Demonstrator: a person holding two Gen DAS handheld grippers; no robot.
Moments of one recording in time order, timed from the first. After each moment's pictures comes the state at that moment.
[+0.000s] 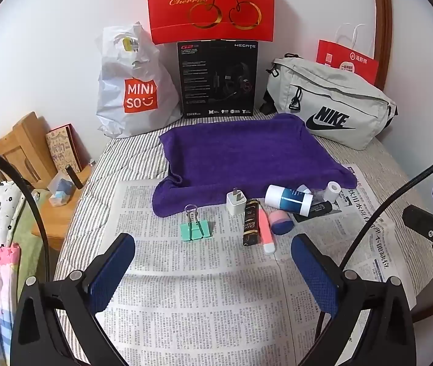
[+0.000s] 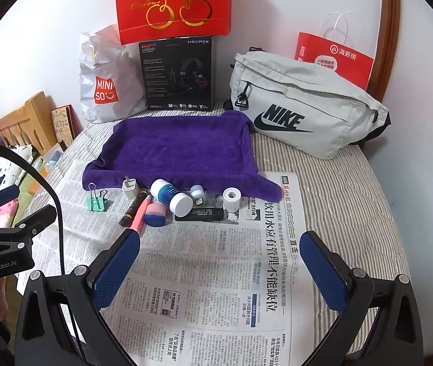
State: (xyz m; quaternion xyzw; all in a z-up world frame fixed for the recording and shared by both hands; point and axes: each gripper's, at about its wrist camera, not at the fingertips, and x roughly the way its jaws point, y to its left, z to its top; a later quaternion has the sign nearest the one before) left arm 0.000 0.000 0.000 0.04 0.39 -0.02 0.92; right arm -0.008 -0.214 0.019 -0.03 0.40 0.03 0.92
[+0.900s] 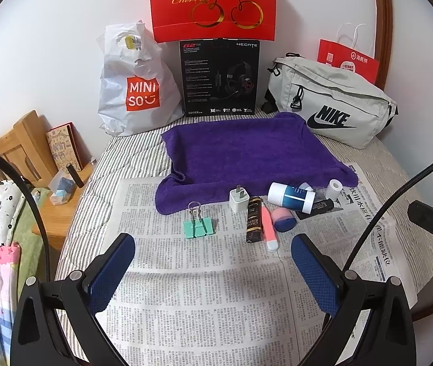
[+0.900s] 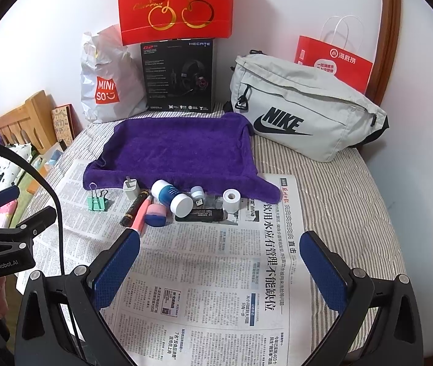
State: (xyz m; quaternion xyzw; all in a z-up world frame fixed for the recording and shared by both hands) left arm -0.003 0.005 -0.001 0.04 0.39 -0.02 0.92; right arm -0.012 -0.214 0.023 -0.03 0.39 0.02 0.92
